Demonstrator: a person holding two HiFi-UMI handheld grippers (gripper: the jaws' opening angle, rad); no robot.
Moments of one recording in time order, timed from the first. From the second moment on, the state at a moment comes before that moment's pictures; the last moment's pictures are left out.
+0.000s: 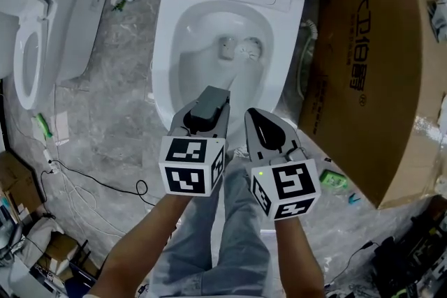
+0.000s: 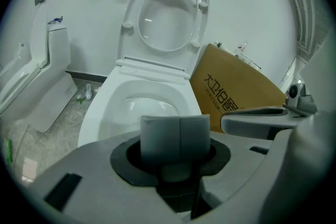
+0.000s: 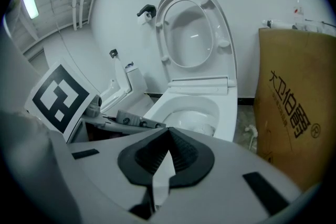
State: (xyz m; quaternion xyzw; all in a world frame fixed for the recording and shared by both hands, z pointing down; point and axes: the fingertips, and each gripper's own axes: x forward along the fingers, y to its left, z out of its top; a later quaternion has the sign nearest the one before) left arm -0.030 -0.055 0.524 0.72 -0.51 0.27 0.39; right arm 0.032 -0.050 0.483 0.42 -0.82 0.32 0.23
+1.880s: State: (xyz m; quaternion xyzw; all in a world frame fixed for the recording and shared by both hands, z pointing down) left arm -0.144 0.025 0.488 0.66 -0.49 0.41 0.41; right arm -0.017 -0.040 0.440 0.40 -0.83 0.28 0.27
